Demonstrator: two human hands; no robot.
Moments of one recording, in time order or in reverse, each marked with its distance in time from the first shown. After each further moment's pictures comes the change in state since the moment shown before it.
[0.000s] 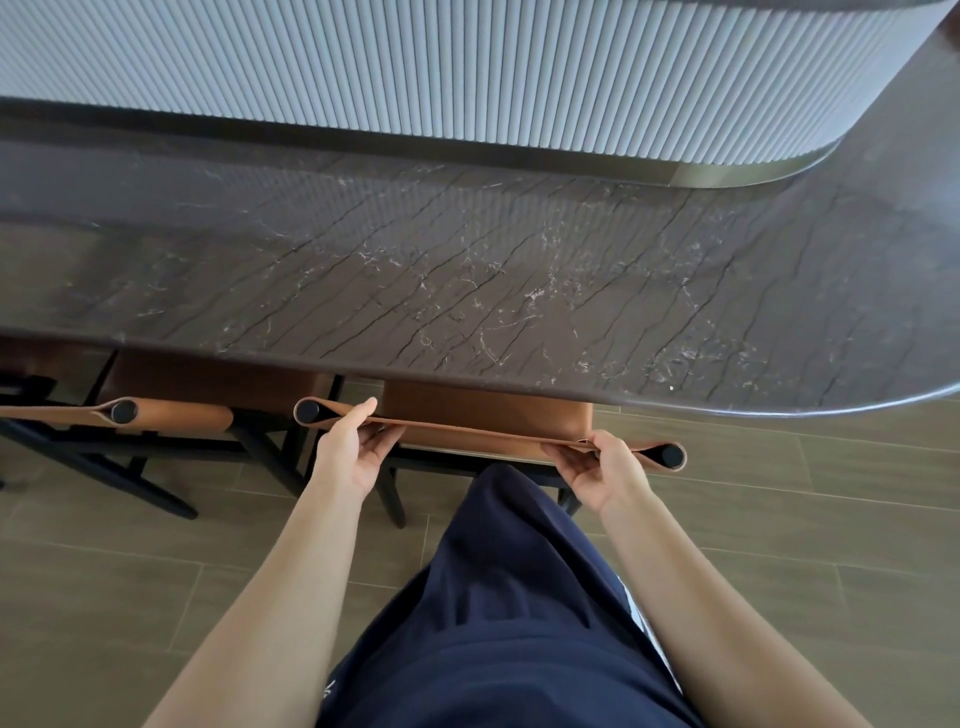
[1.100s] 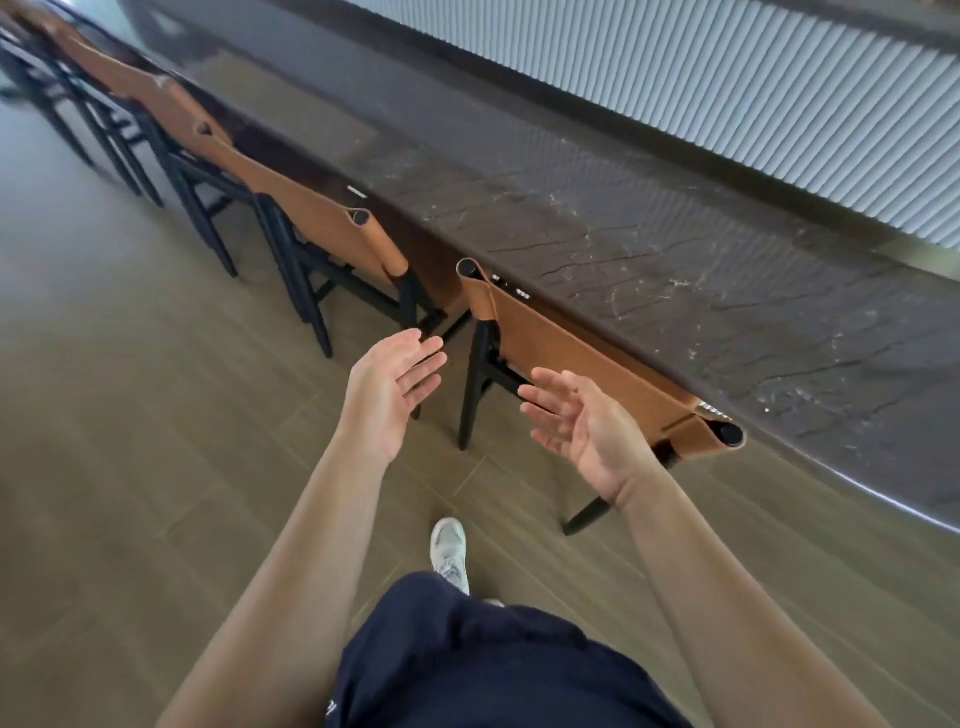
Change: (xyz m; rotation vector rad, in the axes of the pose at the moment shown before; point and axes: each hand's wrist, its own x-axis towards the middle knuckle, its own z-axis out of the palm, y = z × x) left_hand -0.219 -0.066 -0.086 -0.032 0.034 0.479; right_hand -0.132 0.039 -0.034 -1.003 -0.758 0.023
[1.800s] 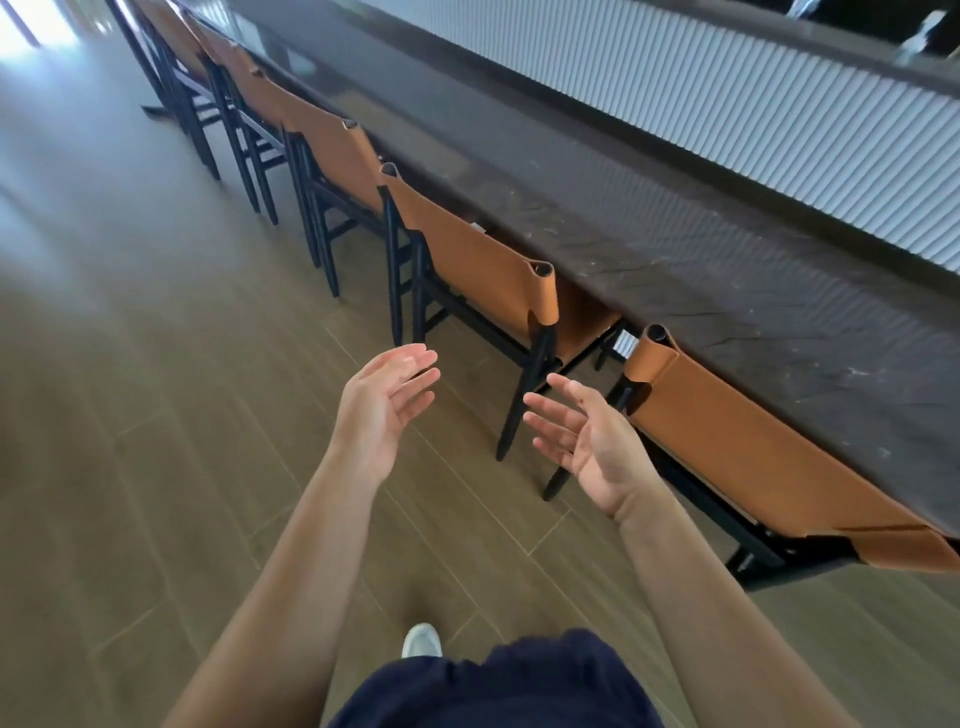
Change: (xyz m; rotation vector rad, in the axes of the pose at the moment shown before) left_hand 0.033 0.112 -0.220 -0.036 0.087 0.141; right_hand 0.048 0.034 0.236 -0.026 -0.085 -0.059
